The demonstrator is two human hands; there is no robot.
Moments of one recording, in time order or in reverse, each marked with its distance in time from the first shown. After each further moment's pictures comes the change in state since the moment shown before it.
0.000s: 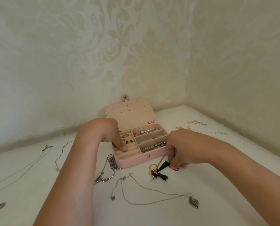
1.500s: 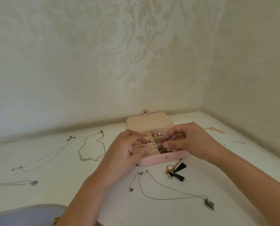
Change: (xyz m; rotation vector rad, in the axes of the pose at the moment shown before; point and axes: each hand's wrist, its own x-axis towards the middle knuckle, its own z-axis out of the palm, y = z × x) left_hand -0.056 -0.027 0.092 -0.477 0.759 0.516; right_hand 0.019 -0.012 0.010 0.837 0.279 -0.225
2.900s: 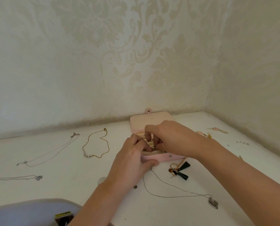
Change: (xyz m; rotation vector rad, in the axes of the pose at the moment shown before) left_hand -0.016 0.002 0.020 0.155 0.016 -0.008; right_hand 0.032 -0.019 0.035 -1.021 -0.205 -0.313
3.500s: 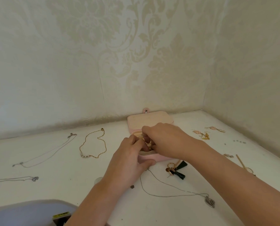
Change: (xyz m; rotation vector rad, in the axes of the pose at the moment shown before) left_hand 0.000 0.000 -0.001 0.039 -0.014 0.027; right_hand 0.002 -0.013 0.000 -0.178 -0.039 0.039
